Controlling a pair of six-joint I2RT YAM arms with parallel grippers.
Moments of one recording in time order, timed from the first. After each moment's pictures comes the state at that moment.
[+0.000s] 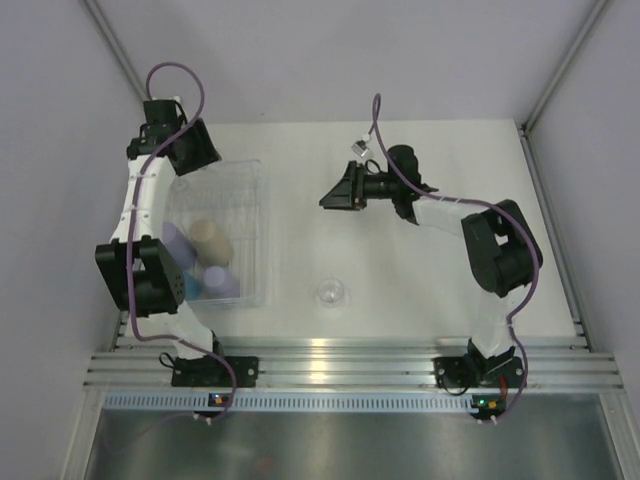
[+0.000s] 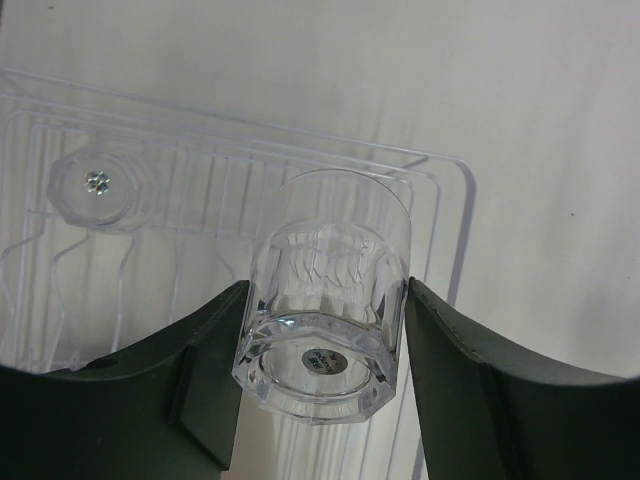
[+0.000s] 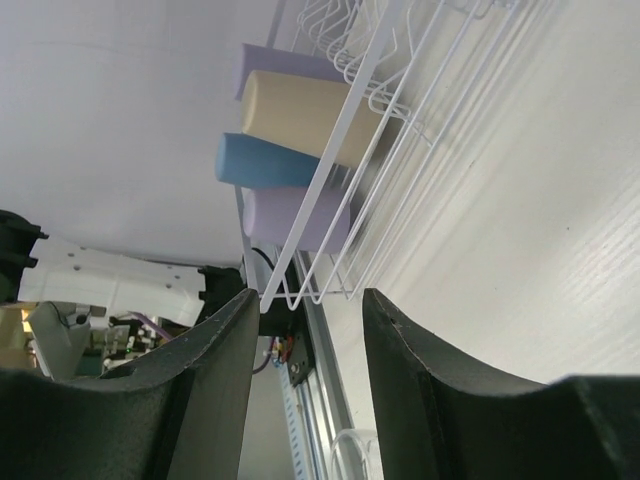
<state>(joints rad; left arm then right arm) 0.12 1.69 1.65 -0.69 0.15 -0.29 0.46 1.92 1.21 0.45 -0.96 0.90</state>
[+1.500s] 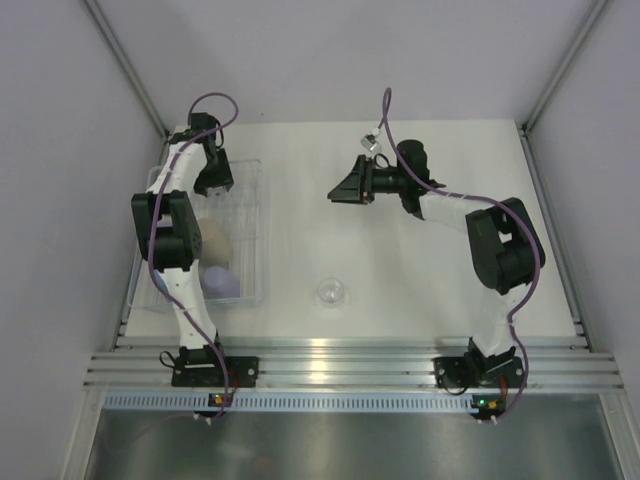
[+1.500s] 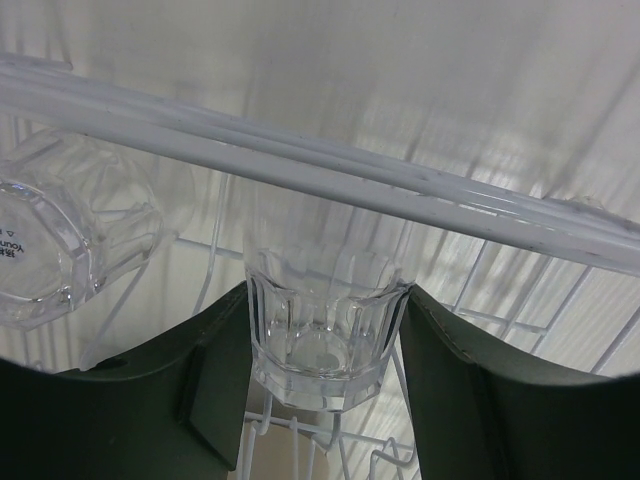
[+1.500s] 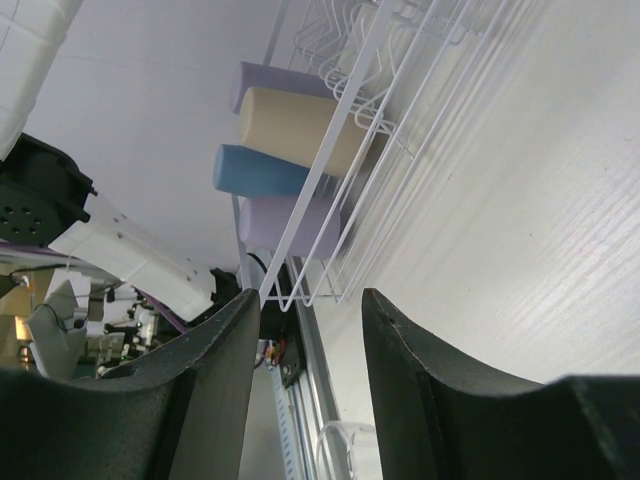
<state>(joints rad) 0.05 2.12 1.84 -0.85 -0.17 -0.25 0.40 1.93 1.22 0.45 -0.99 0.88</state>
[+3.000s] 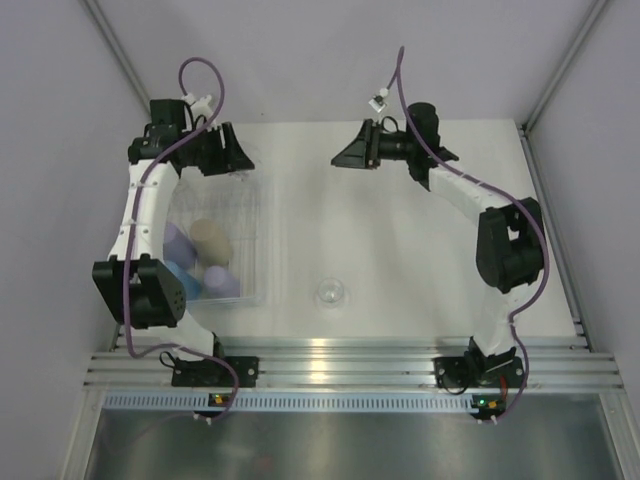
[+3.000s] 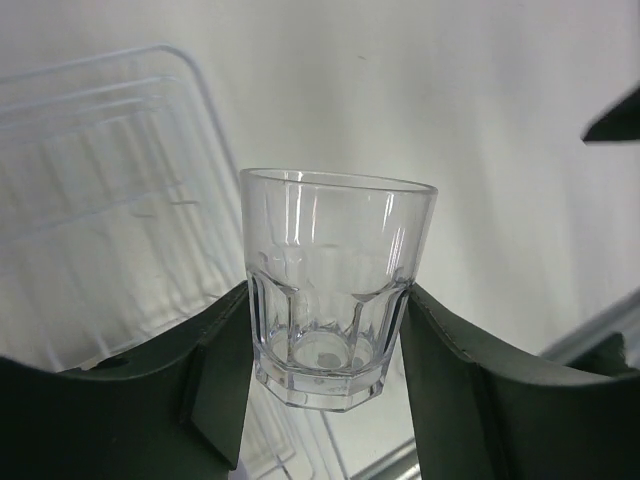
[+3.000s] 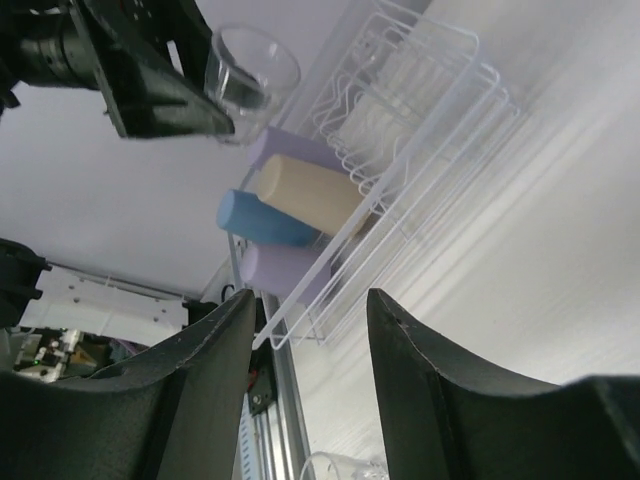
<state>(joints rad) 0.05 1.64 1.69 -0.84 0.51 -0.12 0.36 1.93 1.50 0.21 -1.00 0.74</state>
